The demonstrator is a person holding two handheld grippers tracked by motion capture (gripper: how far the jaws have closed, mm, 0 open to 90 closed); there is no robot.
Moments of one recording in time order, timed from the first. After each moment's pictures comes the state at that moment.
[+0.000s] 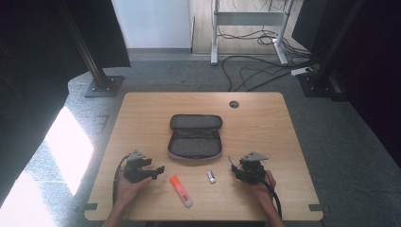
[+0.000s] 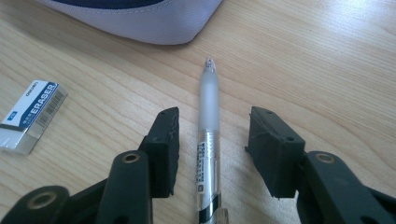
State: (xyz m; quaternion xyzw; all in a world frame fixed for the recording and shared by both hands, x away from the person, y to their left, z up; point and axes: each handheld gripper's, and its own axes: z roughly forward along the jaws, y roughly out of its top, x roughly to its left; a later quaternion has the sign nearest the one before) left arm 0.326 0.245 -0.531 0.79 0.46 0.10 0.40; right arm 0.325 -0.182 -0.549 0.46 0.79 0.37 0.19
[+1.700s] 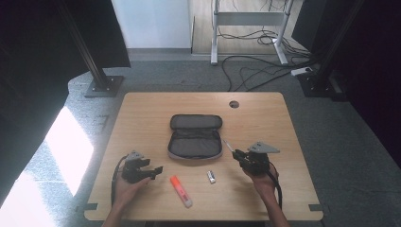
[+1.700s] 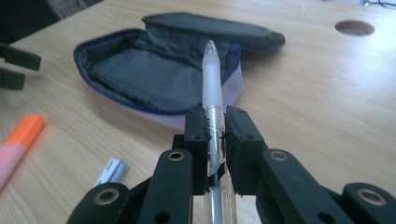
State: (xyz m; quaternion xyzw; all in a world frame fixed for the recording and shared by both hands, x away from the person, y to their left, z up) left arm 0.324 0.250 -0.531 0.79 0.47 0.10 0.39; right arm 0.328 -0.187 -0.495 0.42 0.75 0.47 0.18
